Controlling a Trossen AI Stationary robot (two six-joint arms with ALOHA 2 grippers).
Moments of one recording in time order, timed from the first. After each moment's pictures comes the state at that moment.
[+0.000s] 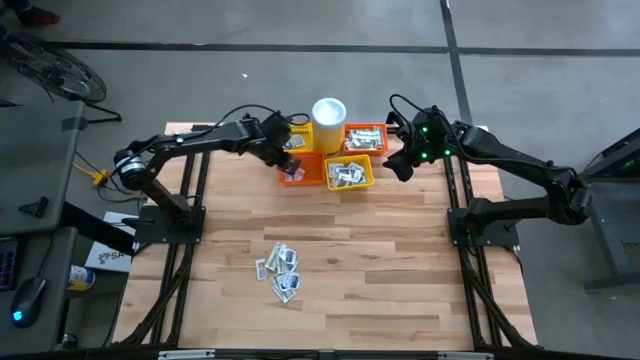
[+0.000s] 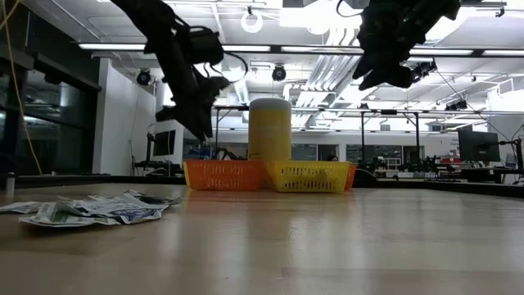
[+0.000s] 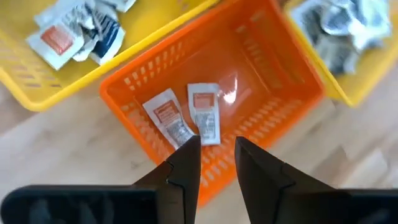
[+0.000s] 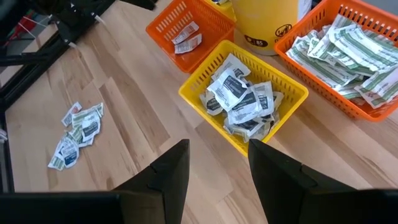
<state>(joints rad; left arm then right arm) 0.54 1.56 1.13 -0.63 0.09 -0.48 -0.59 1.10 0.98 -0.67 -0.29 0.31</state>
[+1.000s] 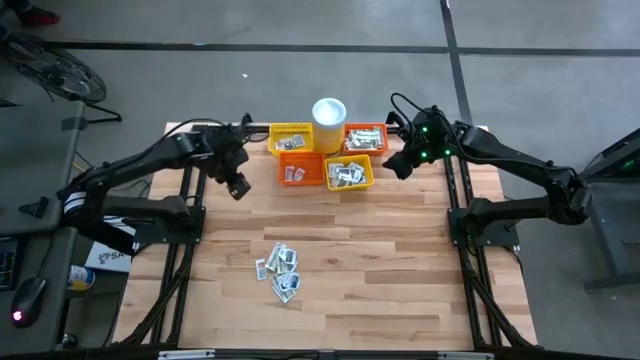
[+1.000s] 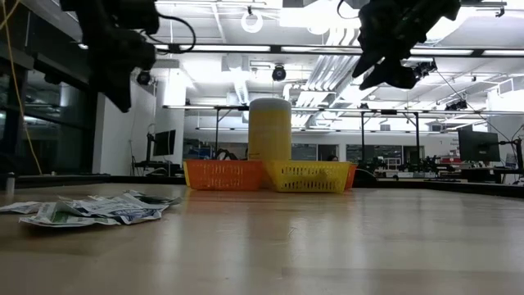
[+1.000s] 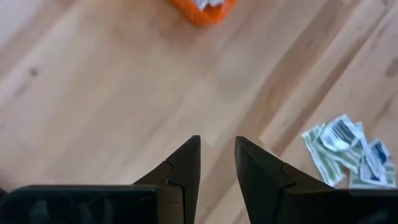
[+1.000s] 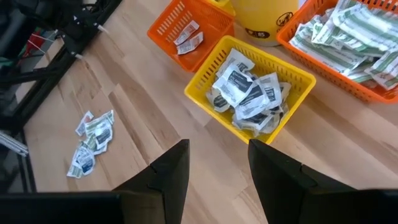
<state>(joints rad) 0.54 1.03 0.92 -1.04 0.15 -0.21 -0.59 1.10 0.98 -0.68 -0.31 0.41</state>
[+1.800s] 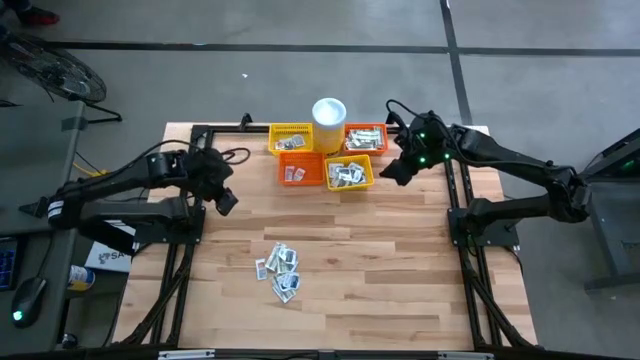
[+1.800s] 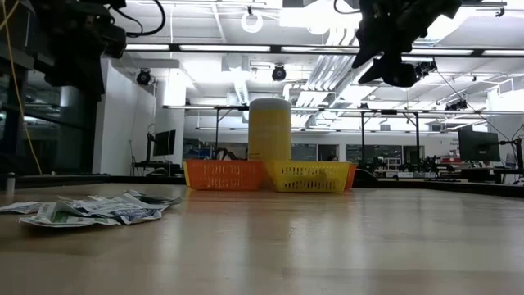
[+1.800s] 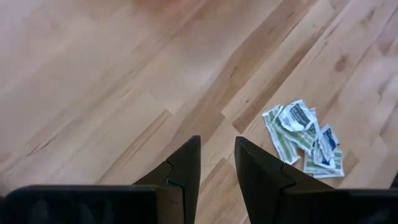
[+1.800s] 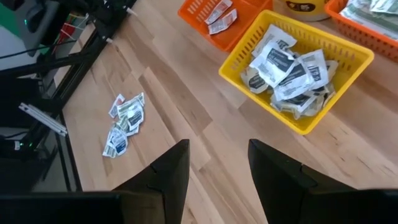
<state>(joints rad) 0.34 0.73 0.78 -1.05 0.13 -0.53 -0.52 1.10 0.98 -0.68 -0.39 0.49</state>
